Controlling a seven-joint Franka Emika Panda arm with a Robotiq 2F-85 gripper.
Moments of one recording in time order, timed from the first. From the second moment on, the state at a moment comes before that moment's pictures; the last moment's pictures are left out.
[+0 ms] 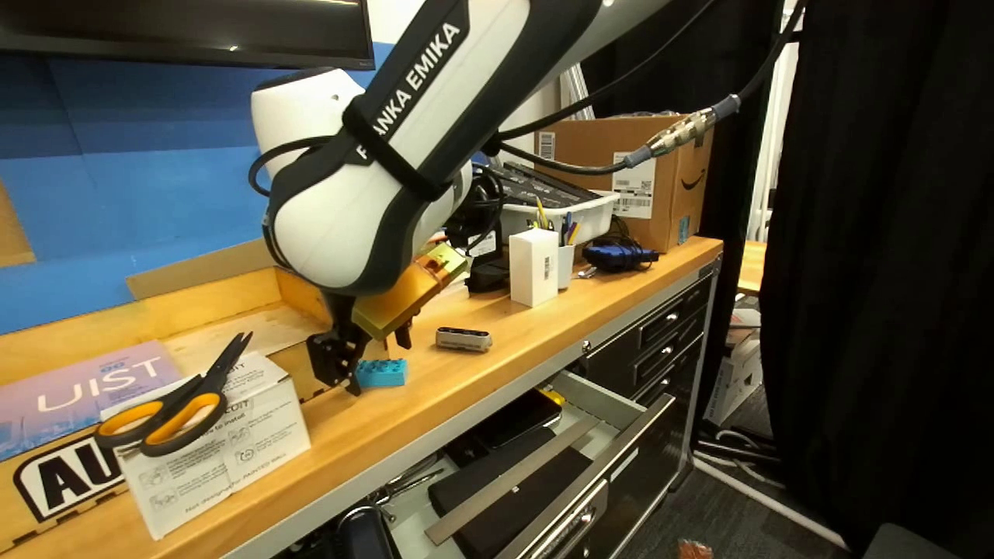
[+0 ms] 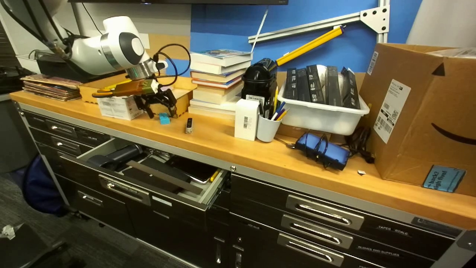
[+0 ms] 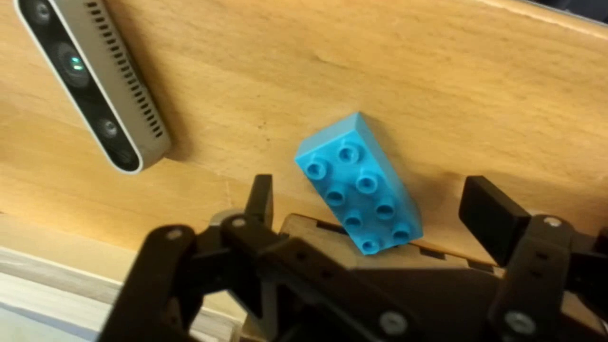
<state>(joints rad) 0.29 0.38 0.12 -1.87 -0.41 2.39 0.24</state>
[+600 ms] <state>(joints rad) 0.31 0.43 0.10 -1.82 -0.42 2.35 0.22</state>
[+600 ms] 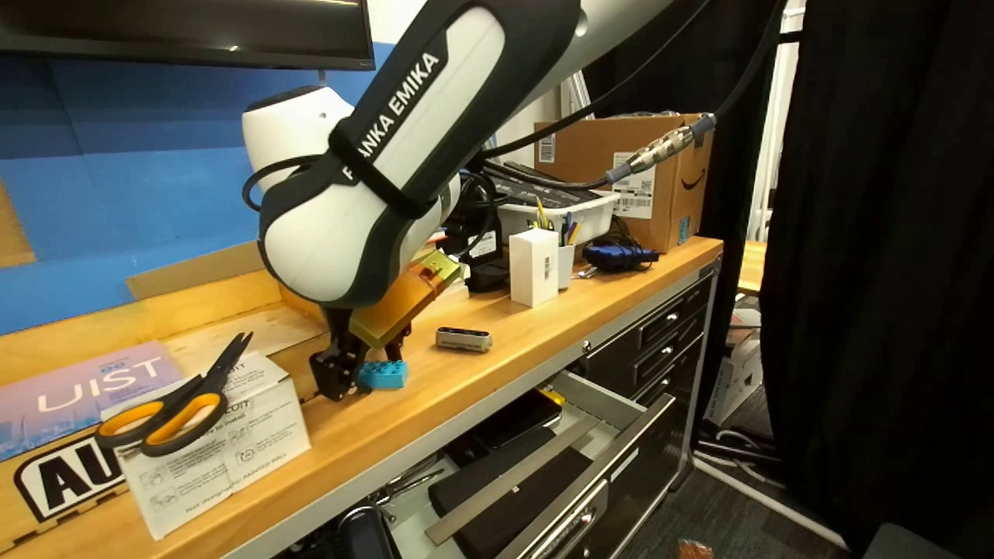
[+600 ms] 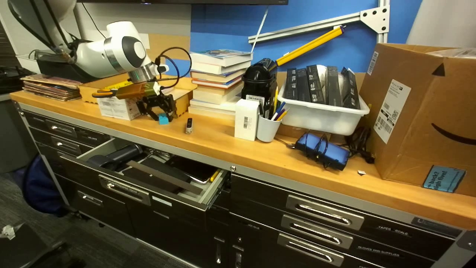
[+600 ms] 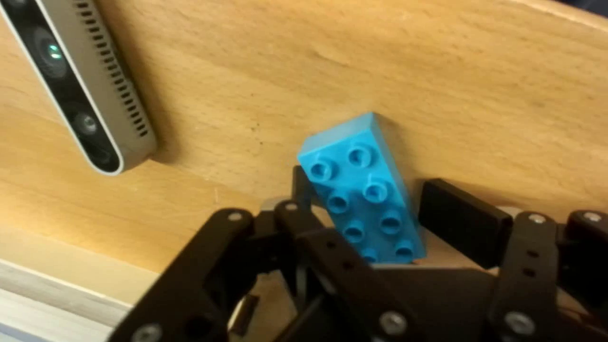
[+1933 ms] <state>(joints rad) 0.17 0.03 0.12 -2.41 -0.31 2.32 0.15</state>
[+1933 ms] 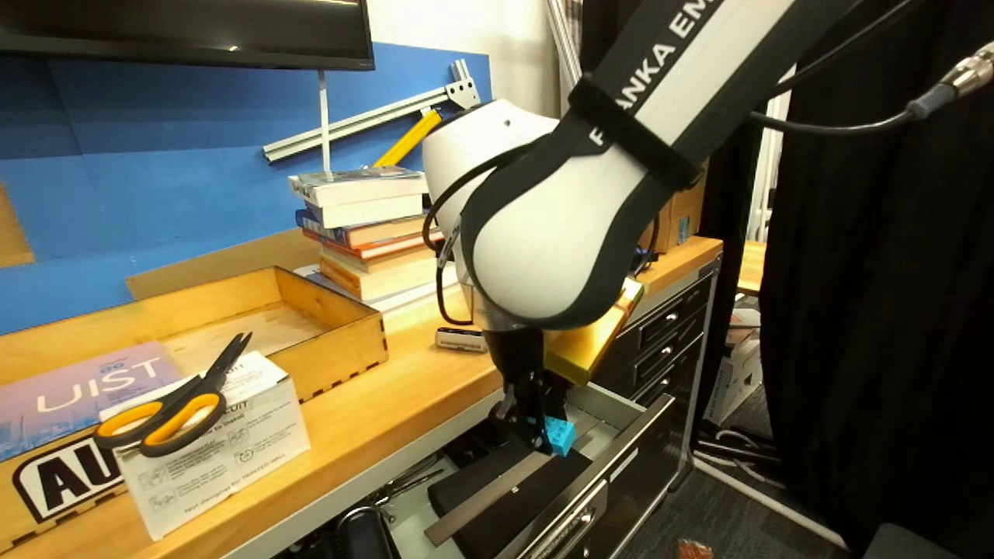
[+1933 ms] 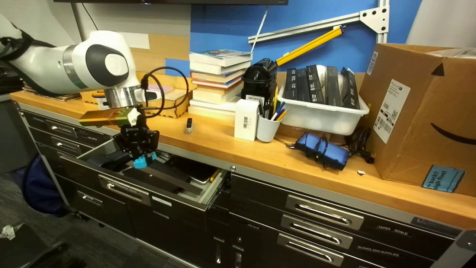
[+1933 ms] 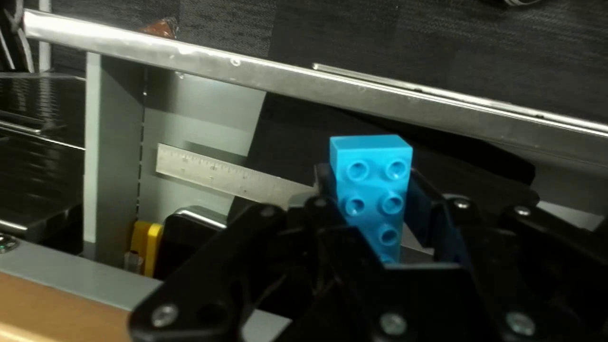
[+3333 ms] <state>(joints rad) 0.12 0.04 0.09 -2.49 -0.22 2.18 0.19</state>
